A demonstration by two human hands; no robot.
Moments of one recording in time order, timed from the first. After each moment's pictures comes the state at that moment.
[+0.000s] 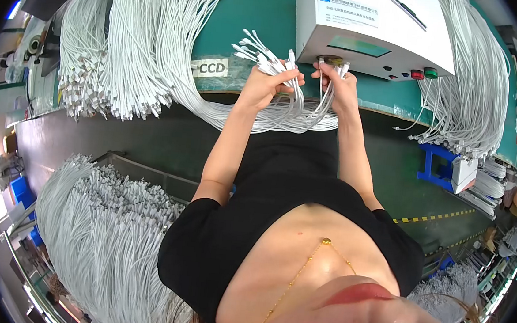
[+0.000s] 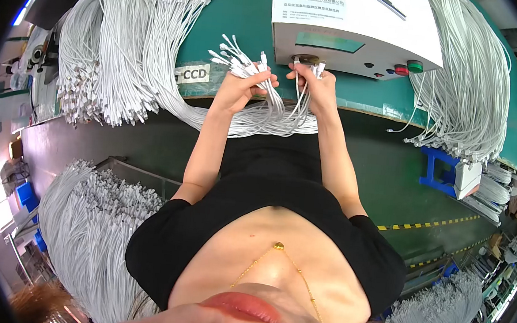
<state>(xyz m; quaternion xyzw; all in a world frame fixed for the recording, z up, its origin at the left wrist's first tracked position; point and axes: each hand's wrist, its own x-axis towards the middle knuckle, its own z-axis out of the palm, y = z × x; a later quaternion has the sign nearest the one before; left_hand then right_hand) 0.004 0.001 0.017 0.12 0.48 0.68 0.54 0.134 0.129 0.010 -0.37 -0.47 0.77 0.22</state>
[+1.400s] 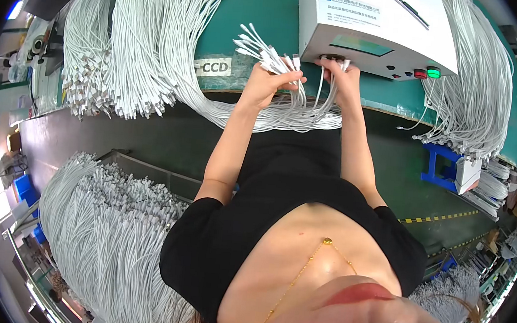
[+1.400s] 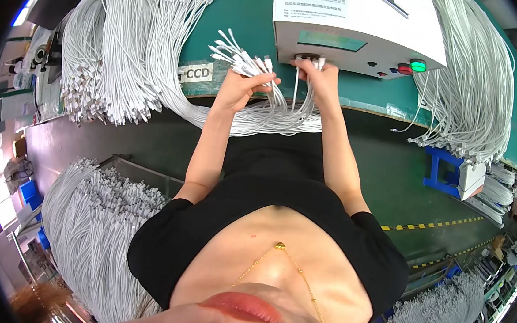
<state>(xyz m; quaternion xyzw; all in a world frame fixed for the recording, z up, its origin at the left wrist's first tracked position) 0.004 -0.001 0.018 0.16 0.49 0.69 0.51 0.128 0.137 0.008 -0.37 -0.49 0.75 0.24</state>
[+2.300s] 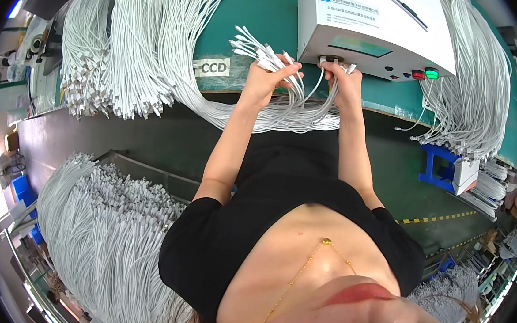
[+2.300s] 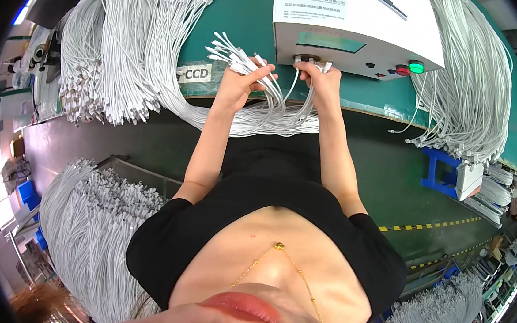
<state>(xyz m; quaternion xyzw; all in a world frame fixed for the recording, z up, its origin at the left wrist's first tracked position) 0.004 0.005 0.016 0.14 0.49 0.72 0.47 0.130 0.138 0.009 -0.40 -0.49 0.73 0.26</state>
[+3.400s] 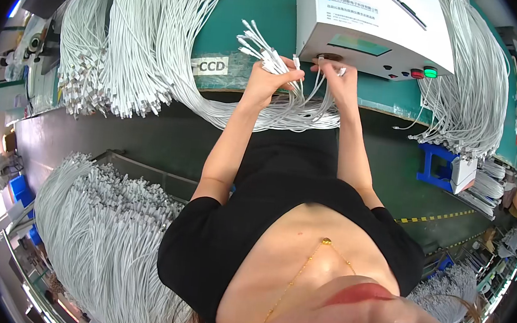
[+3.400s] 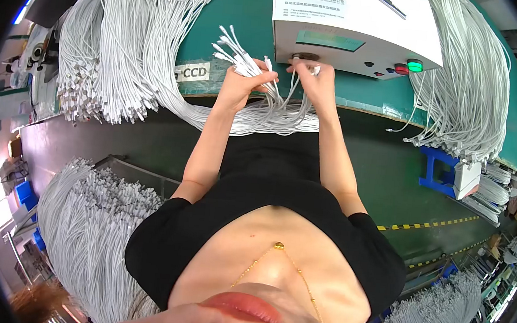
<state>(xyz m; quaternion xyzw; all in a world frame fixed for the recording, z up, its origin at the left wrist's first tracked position) 0.009 0.005 0.013 0.16 0.52 0.69 0.47 0.134 0.133 0.014 -0.35 -0.62 0.65 0.27</state>
